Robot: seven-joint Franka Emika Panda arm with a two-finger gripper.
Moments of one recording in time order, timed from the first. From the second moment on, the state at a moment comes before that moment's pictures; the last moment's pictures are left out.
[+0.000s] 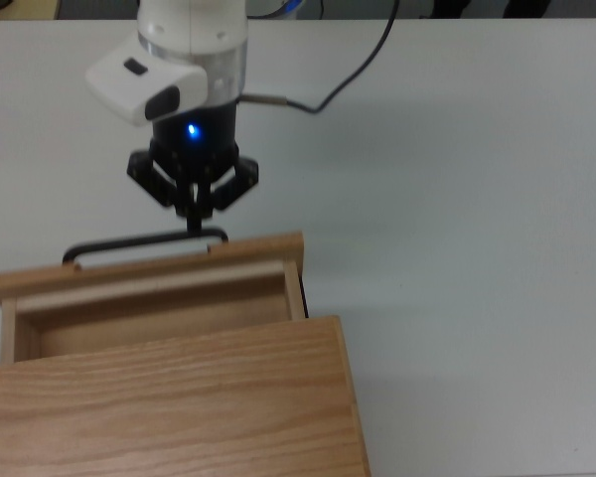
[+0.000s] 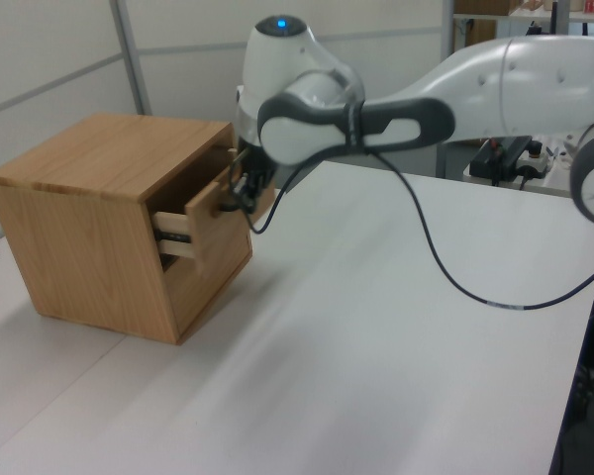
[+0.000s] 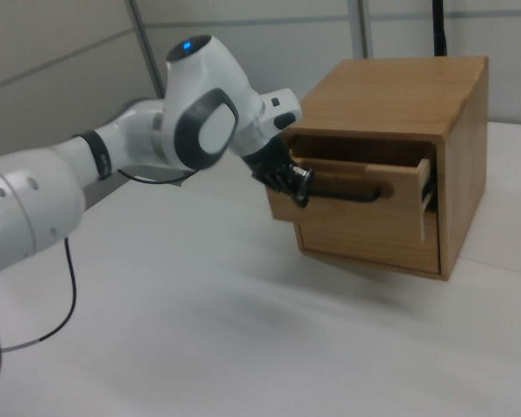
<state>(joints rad) 0.03 0.39 0.00 -1.35 -0.12 2.17 0.02</state>
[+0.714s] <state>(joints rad) 0.04 0.48 0.00 -1.38 -0.12 2.58 0.02</state>
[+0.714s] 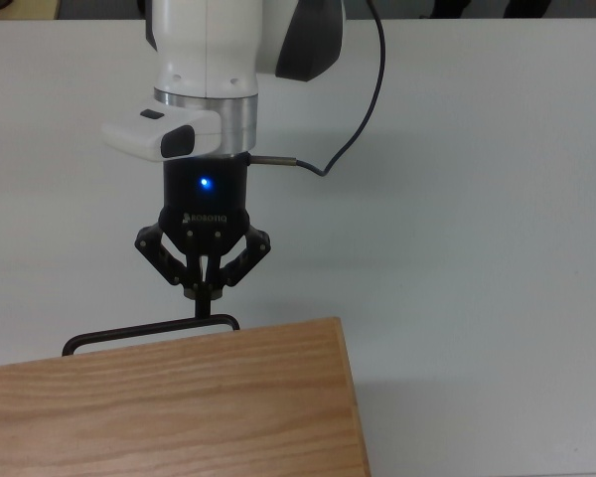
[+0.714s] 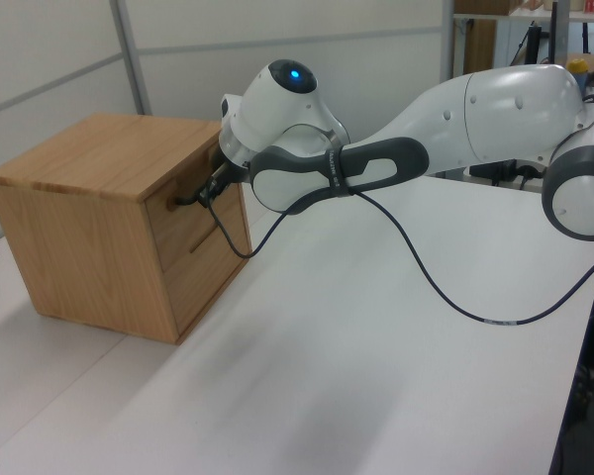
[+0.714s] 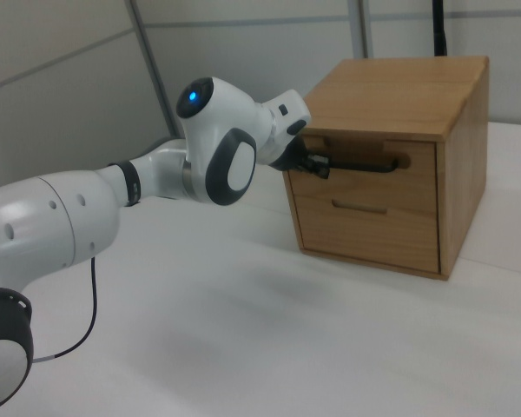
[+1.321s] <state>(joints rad) 0.04 0.18 0.01 -1.33 -0.12 1.65 0.02</state>
